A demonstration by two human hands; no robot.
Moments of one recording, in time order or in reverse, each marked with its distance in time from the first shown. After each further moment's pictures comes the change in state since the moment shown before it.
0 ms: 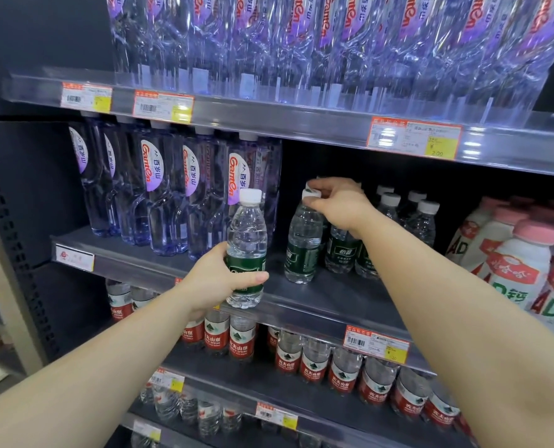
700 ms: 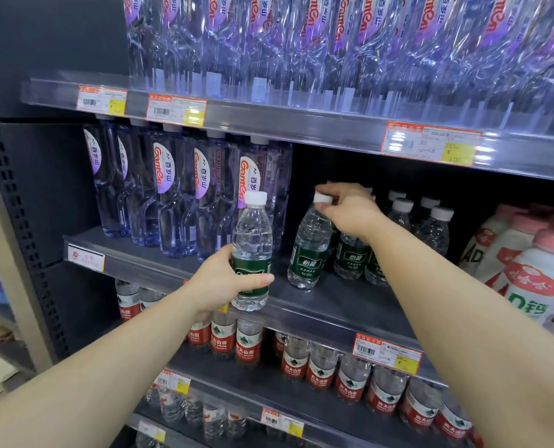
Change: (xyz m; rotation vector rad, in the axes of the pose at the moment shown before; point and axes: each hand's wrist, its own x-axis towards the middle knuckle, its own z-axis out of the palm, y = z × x) left_hand 0.003 -0.002 -0.004 0.000 0.002 0.003; right_hand 0.000 -0.001 0.002 -0.109 0.005 -0.058
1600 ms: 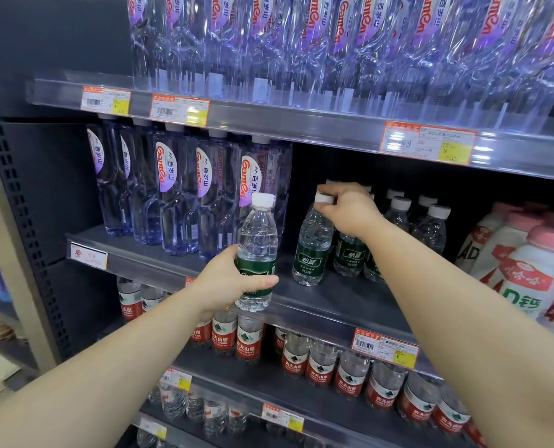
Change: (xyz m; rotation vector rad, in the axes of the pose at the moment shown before) left_hand -0.005 -0.003 -0.001 0.035 -0.034 -0.031; right_hand 0.001 0.003 0.005 -0.082 0.026 -0.011
